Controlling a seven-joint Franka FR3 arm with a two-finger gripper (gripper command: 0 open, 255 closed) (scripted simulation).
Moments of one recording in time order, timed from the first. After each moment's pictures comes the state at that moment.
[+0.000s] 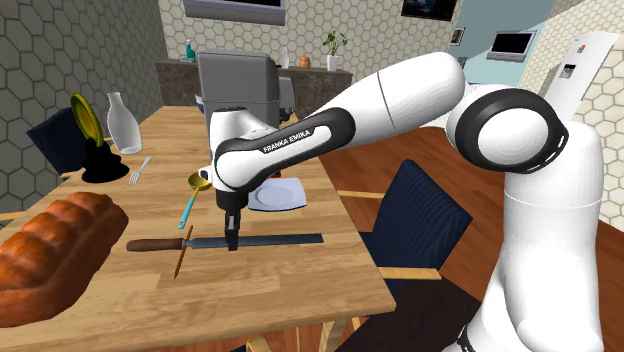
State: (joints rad) arm 0.36 0.34 0.20 -1.76 0.03 2.11 -0.55
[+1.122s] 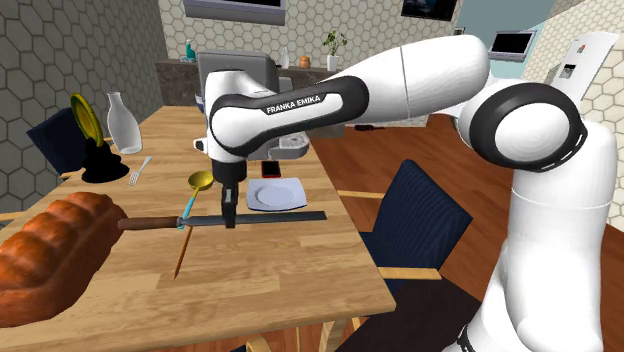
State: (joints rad) arm 0.35 0.29 0.20 -1.64 0.04 1.94 -0.54
